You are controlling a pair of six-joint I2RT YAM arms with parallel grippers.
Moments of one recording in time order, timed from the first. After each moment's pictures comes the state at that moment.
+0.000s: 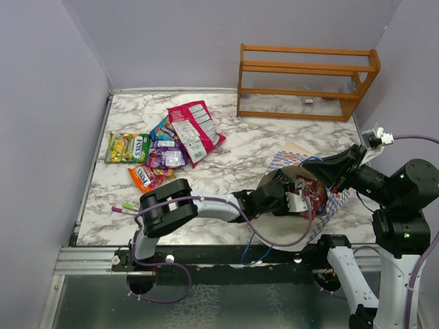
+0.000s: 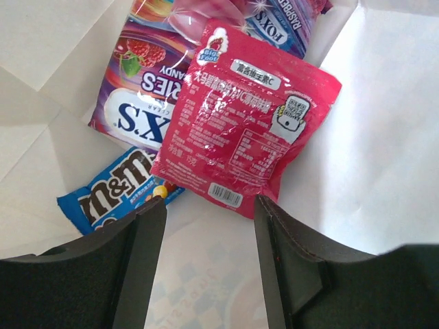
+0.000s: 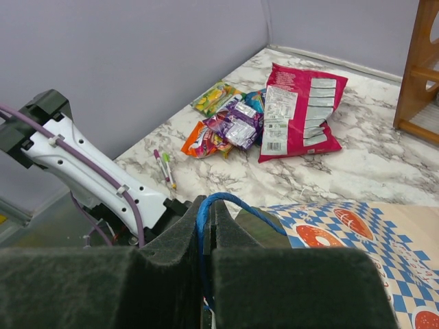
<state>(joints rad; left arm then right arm) -1.25 1.94 1.09 0.42 0.00 0.39 -0.03 0.59 1.19 -0.57 -0.95 0.32</state>
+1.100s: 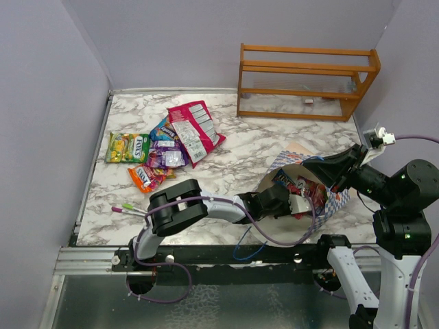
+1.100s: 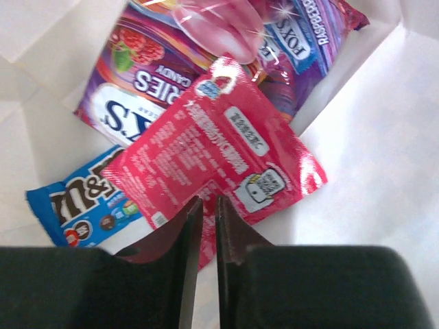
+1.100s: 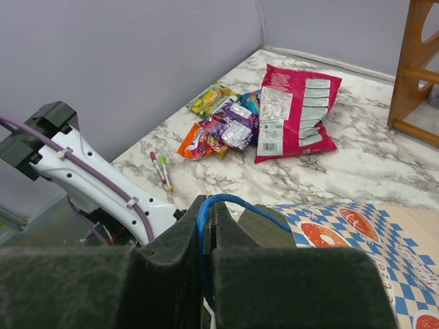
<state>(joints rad) -1.25 2.03 1.17 0.38 -0.02 0.30 -0.03 0.59 1.19 -0.58 -0.93 0.32</state>
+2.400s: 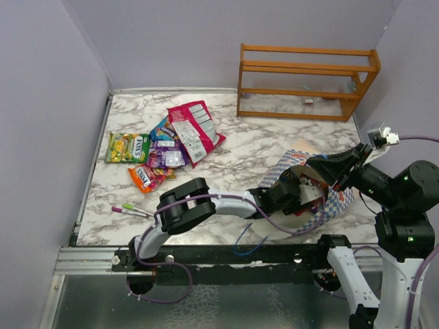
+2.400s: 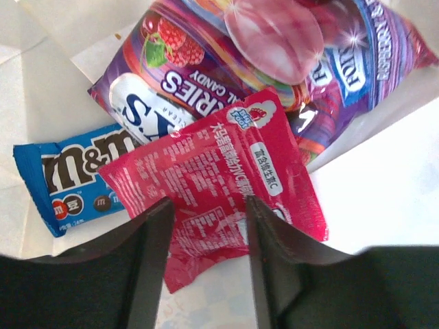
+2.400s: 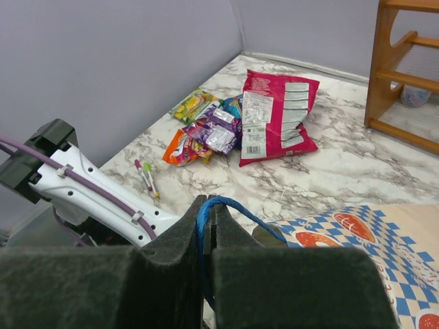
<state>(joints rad) -1.25 2.13 1.37 0.23 -0.15 0.16 -0.03 0.60 1.23 -0.61 -0.87 0.30</state>
